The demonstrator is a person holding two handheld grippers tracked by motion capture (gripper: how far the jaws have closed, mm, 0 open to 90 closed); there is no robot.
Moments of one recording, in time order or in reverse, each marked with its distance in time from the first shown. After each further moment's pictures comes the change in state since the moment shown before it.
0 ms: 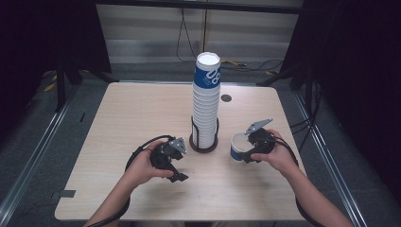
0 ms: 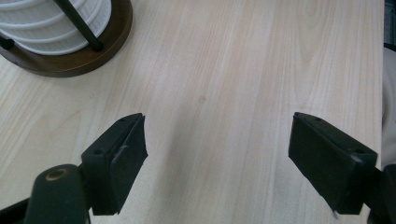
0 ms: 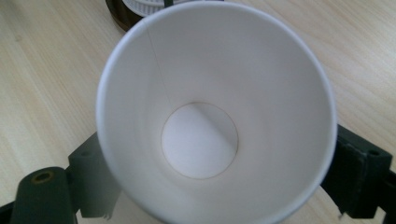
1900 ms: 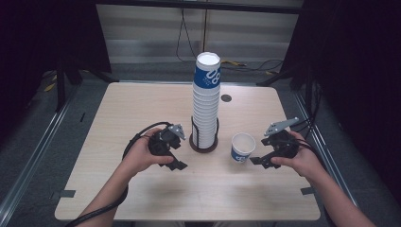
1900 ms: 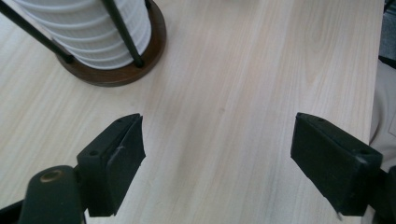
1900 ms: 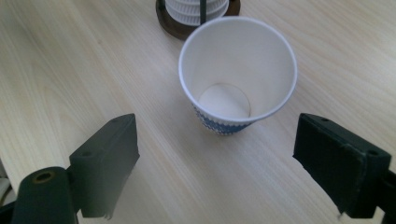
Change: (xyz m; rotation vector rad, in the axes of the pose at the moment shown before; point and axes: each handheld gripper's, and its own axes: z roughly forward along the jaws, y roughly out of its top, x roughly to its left) left arm 0.014 0.024 -0.033 0.013 0.032 -0.061; right arm 0.008 -0.013 -0.074 -0.034 0.067 0.031
